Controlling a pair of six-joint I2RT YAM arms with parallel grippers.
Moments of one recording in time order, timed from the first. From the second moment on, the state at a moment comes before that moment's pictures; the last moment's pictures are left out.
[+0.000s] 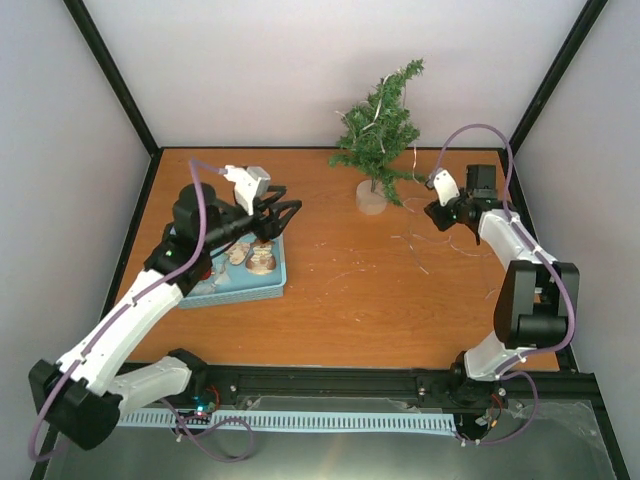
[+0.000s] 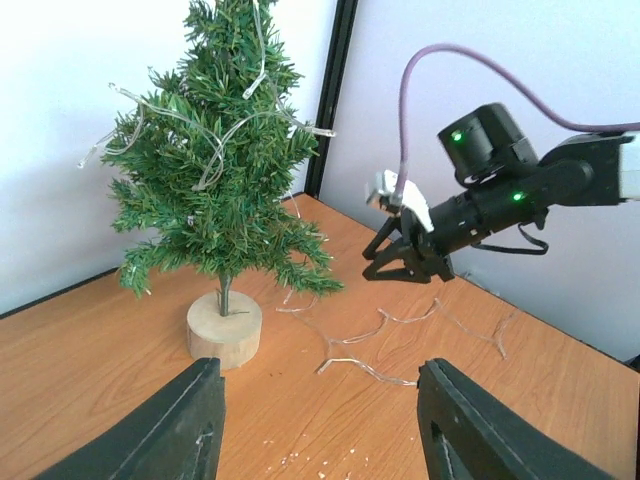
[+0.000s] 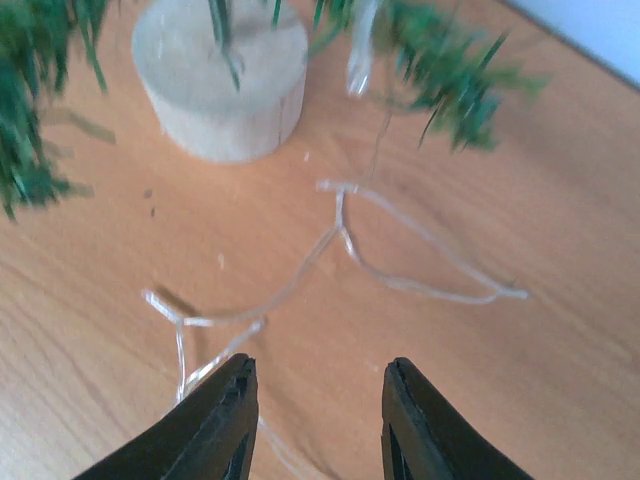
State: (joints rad) left arm -0.48 1.08 1.00 -0.08 0.46 -0.11; right arm -0.04 1.59 1.13 -0.37 -0.36 -0.56
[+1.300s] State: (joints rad) left arm -0.48 0.96 0.85 -0.04 0.32 -0.10; right arm -0.04 1.86 1.10 -0.44 -0.30 -0.87
